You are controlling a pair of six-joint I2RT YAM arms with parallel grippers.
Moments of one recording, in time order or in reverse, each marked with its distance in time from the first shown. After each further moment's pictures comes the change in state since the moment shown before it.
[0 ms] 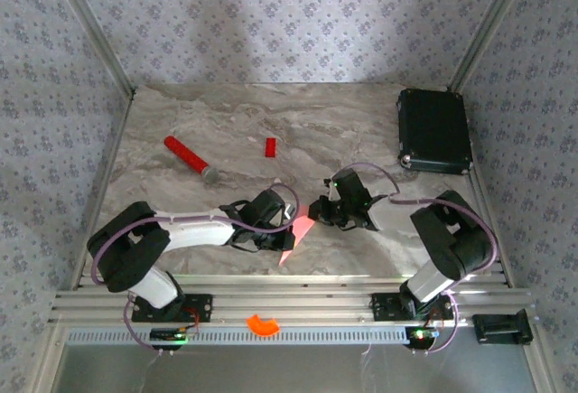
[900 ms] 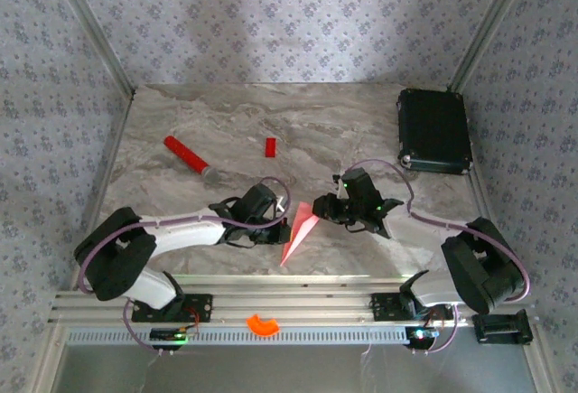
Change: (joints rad) left arm 0.057 -0.081 -0.034 0.021 -0.003 -0.027; right arm 0.000 -0.218 -0.037 -0.105 0.071 0.005
